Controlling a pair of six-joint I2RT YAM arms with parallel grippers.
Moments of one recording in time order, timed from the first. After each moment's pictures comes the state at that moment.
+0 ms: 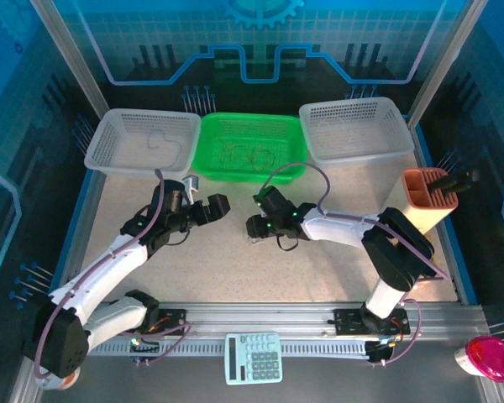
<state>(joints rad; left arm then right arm) -0.38 1.04 0.68 -0.29 0.26 -0.74 0.81 1.69 0.98 -0.25 -0.03 0.57</state>
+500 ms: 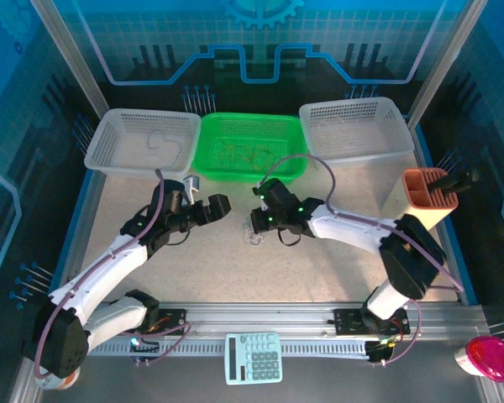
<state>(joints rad) -0.38 1.03 0.67 -0.27 0.30 -0.74 0.80 1.56 1.03 -0.30 -0.05 0.51</state>
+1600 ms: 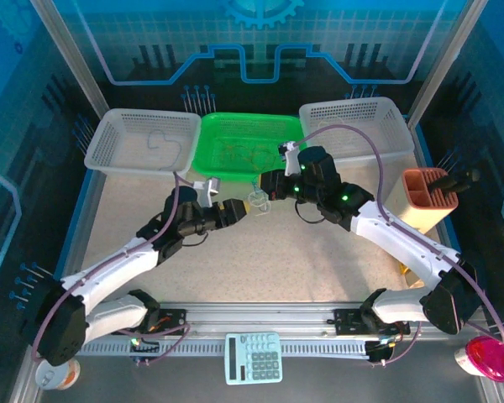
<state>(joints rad) -0.54 1.12 0.59 0.13 0.42 -0.90 0.67 1.30 1.12 -0.26 -0.23 0.59</state>
